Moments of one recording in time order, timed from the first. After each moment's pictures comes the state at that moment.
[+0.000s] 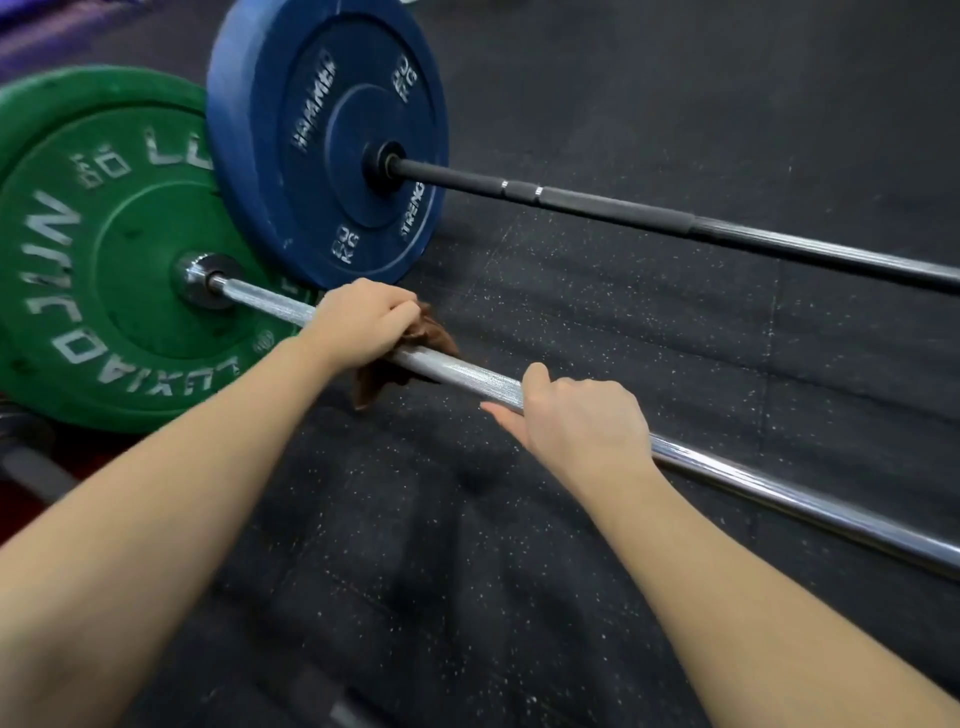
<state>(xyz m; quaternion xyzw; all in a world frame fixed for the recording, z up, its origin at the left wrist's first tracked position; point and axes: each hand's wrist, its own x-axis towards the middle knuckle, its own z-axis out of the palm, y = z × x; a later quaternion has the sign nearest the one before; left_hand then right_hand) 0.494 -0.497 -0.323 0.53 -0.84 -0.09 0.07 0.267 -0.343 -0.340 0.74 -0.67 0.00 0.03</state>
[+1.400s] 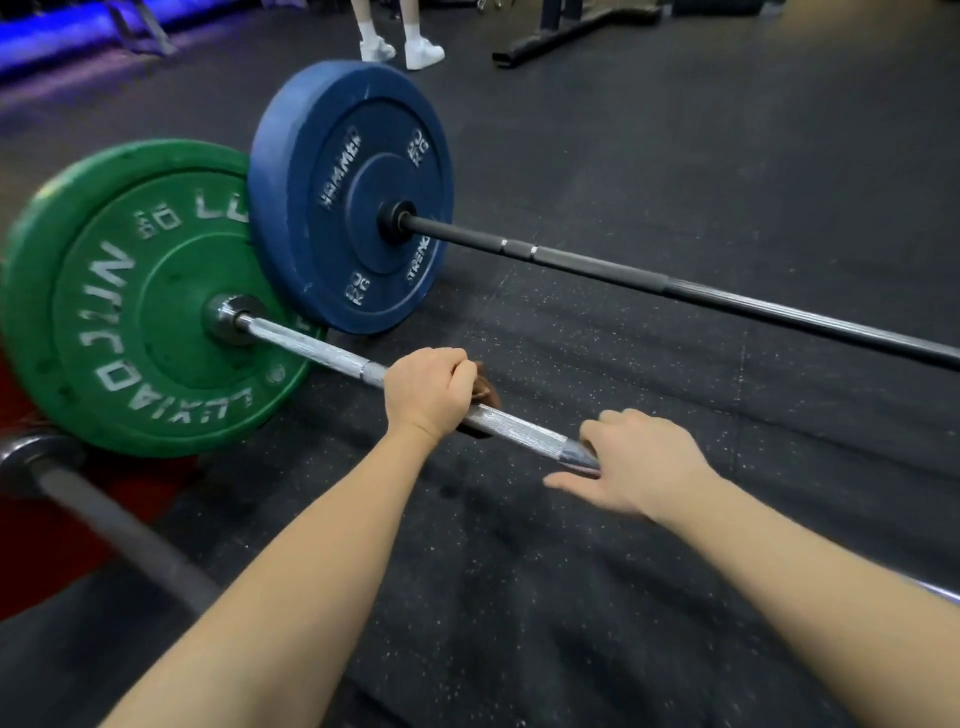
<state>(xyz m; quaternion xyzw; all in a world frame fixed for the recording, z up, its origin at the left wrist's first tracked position) 0.429 -0.441 -0.346 0.58 -0.78 -0.04 0.24 0.209 -0.323 -0.309 0.74 -0.66 -0.10 -0.07</state>
